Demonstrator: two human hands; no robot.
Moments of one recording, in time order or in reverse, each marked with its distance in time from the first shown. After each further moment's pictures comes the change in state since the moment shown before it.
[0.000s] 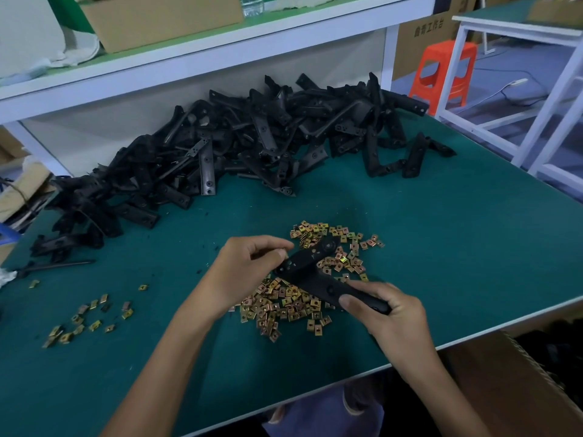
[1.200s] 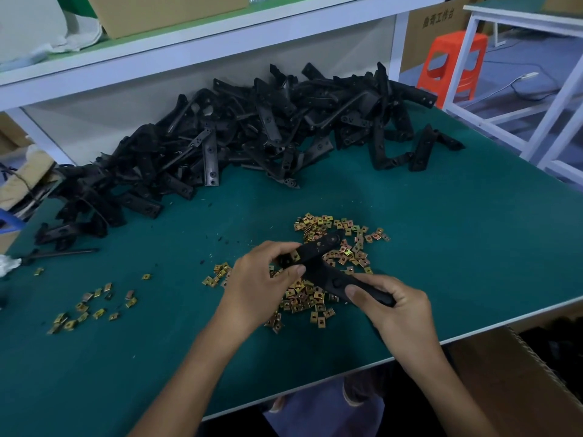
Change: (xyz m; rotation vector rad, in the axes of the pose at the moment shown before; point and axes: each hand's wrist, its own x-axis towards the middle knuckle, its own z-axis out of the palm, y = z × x) left_hand -0.018 -0.027 0.028 0.228 0.146 0.097; right_hand 0.000 -0.003 0.002 -0.028 0.025 0.022
